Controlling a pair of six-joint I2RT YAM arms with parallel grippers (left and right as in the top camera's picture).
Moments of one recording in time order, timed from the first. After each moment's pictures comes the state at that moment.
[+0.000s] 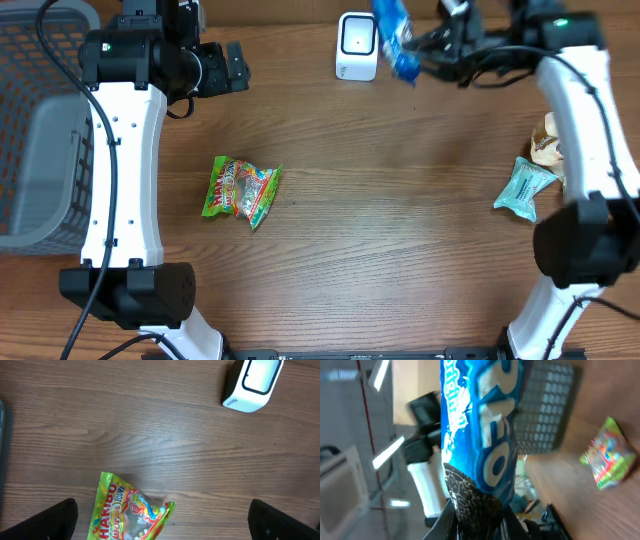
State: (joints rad) left arm -0.01 1.84 2.10 -1.31 0.13 -0.21; right arm 0.03 2.01 2.10 -1.11 -1.54 0.36
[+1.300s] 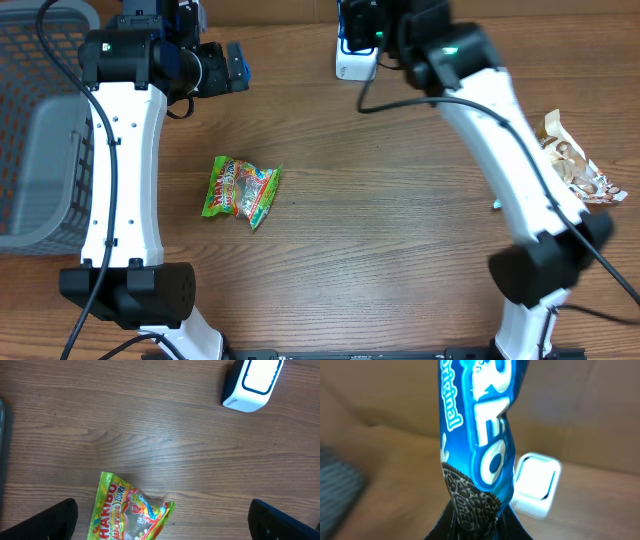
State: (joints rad) left arm -0.01 1.84 2.10 -1.31 0.13 -0.21; right arm 0.47 2.04 2.17 -0.65 0.05 0.23
